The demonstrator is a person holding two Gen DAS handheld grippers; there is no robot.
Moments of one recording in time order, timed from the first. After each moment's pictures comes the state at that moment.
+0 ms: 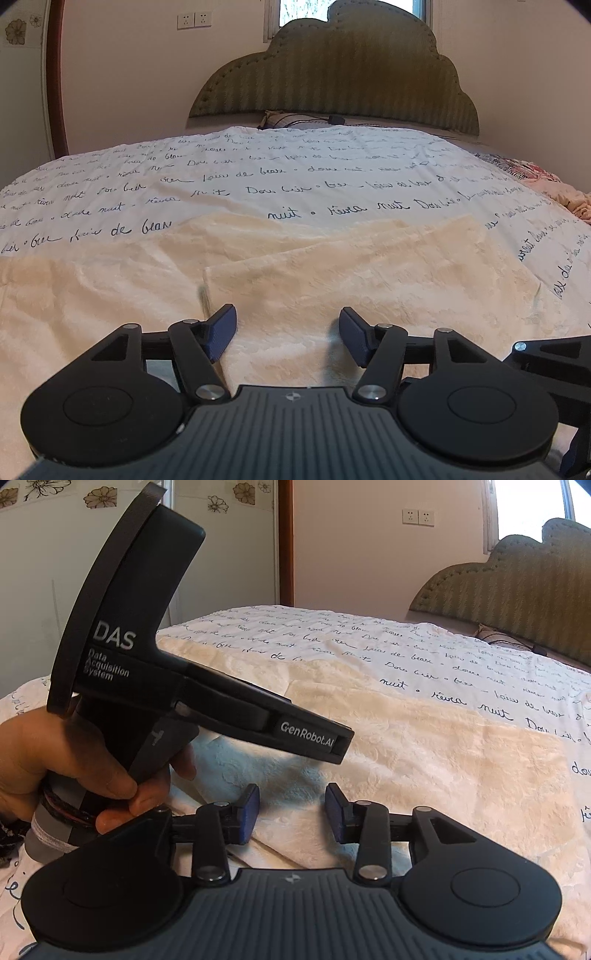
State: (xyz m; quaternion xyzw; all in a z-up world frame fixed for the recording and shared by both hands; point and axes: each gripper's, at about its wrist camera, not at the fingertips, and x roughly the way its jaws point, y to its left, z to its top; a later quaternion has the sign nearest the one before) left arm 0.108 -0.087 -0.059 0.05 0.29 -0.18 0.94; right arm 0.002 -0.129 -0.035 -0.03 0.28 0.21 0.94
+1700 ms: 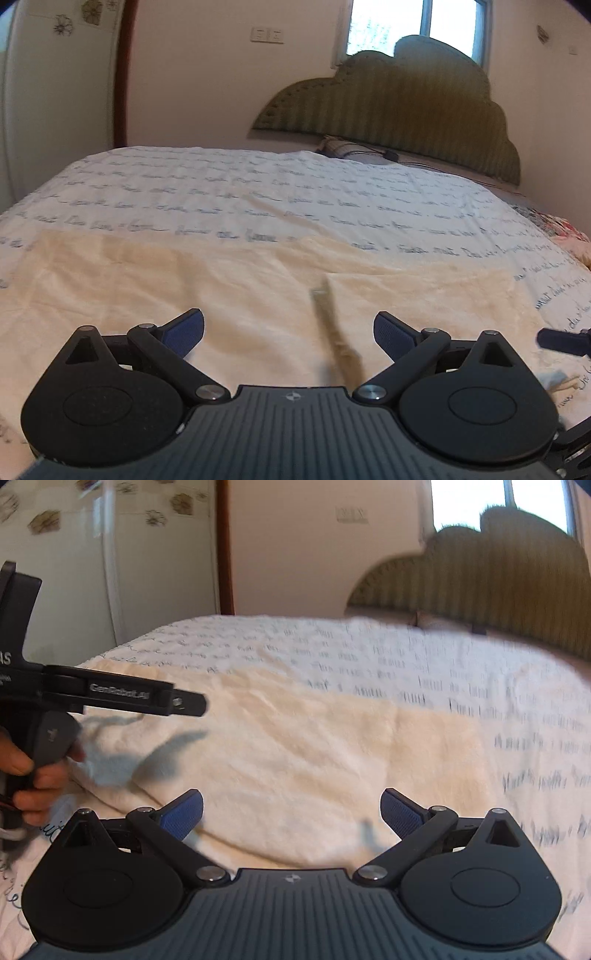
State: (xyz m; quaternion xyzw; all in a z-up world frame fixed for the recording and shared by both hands) left arm 0.077 0.006 -0.024 -0.03 0.28 -0.09 0.96; right arm -0.022 -0.146 -0.014 -0.03 0.27 0.12 0.96
